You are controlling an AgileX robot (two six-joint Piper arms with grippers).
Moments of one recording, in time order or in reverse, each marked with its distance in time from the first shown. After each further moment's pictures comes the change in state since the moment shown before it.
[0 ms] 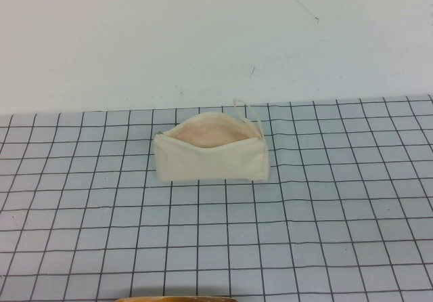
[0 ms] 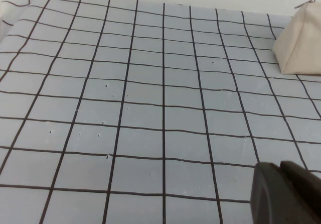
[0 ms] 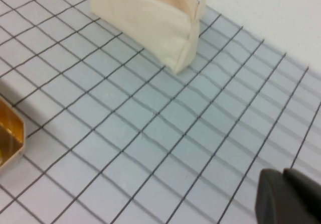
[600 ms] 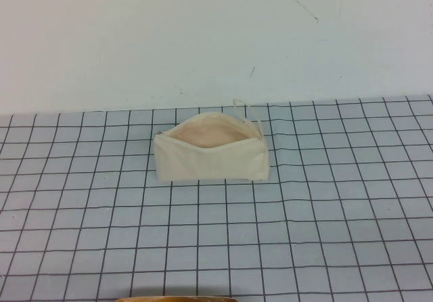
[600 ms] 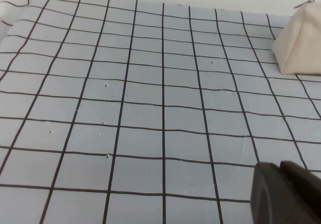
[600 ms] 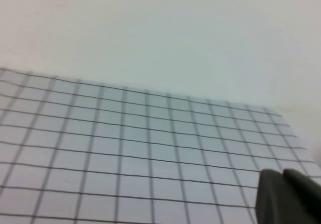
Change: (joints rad) right arm -0.597 -0.559 0.306 -0.082 -0.083 0.072; left arm 0.000 0.000 0.000 0.000 0.000 0.000
